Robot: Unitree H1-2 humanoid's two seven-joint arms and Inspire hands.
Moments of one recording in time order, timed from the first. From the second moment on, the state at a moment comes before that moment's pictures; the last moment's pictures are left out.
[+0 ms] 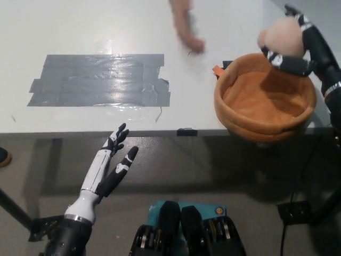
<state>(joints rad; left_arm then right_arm) -0.19 0.15 -0.10 0.04 0.20 -0.05 -0.04 -0.77 -0.29 0.02 0.23 -0.32 0.16 0.13</state>
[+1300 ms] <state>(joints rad) -0.20 0.15 -0.10 0.03 0.21 -0.05 -0.05 -1.09 -0.02 0.29 0.93 -0.40 0.02 0.00</state>
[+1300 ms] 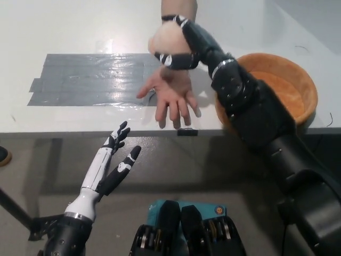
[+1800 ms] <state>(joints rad) -0.20 0.15 -0.10 0.03 0.21 -0.05 -0.06 -1.10 0.00 0.42 1.06 -0.43 0.04 0.10</state>
